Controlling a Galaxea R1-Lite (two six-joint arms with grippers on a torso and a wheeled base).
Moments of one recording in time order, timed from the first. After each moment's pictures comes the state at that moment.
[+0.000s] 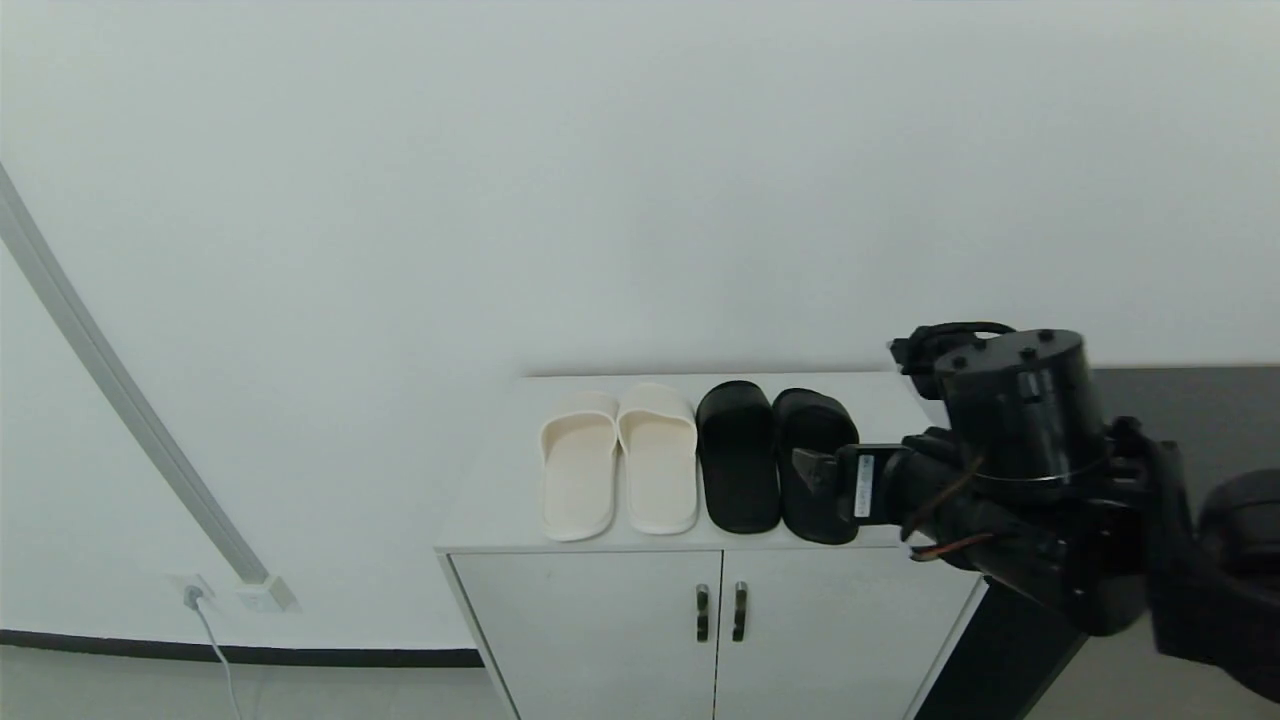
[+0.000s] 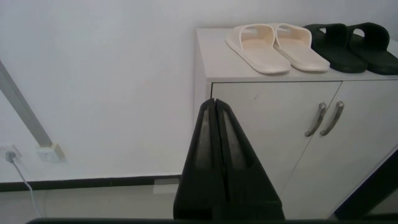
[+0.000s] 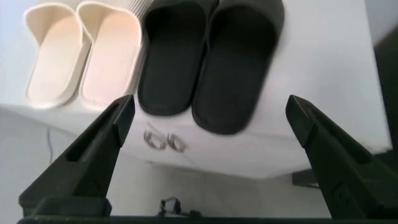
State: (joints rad) left arm 0.00 0.00 0.00 0.00 -0.02 -0.02; right arm 0.77 1.68 -0.91 -0.34 -0.53 0.39
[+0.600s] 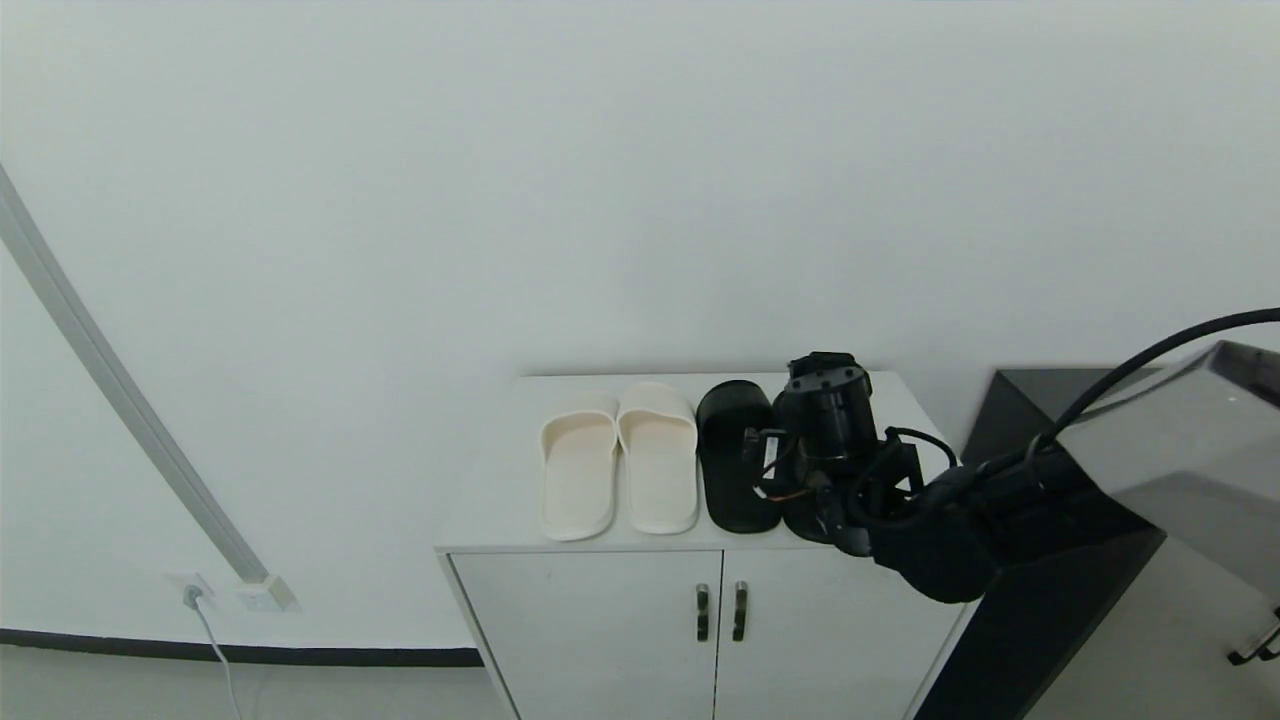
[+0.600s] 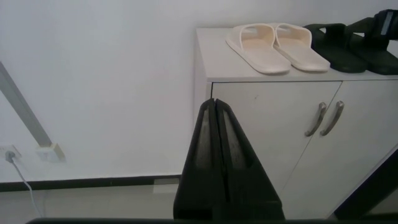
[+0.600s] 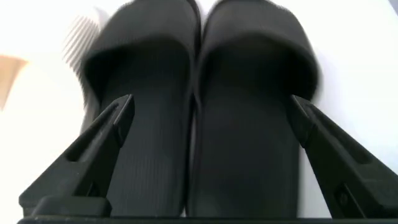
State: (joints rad) left arm 0.00 0.00 0.00 0.00 -0.02 -0.02; right arm 0.68 2.13 -1.19 -0.59 -0.62 0.33
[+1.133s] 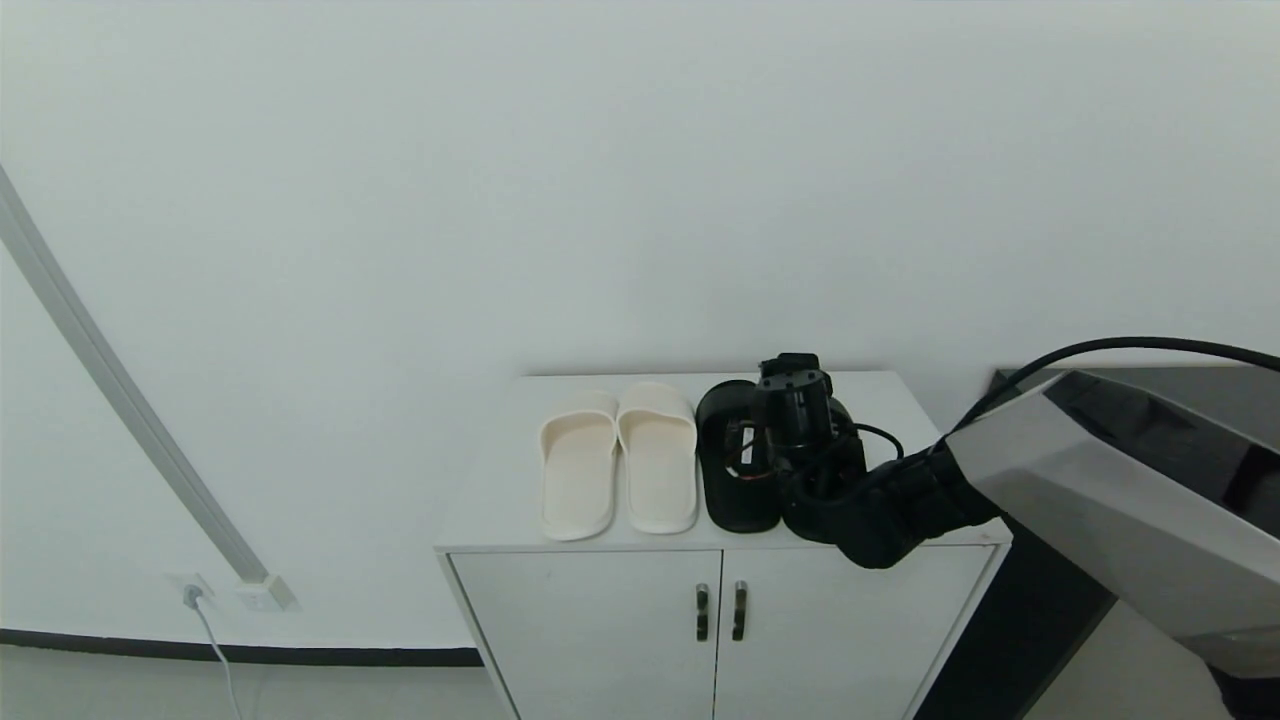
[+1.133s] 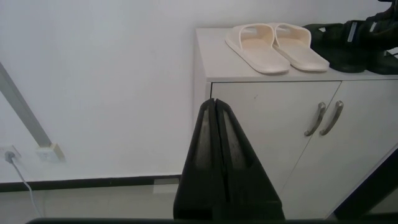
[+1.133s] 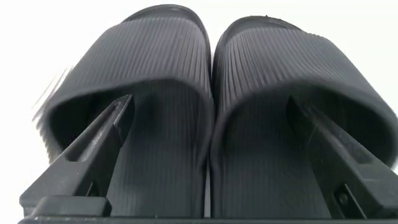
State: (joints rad) left arm 0.00 0.00 0.00 0.00 -0.02 -0.02; right arm 0.63 2.34 -1.43 -0.61 -0.62 0.26
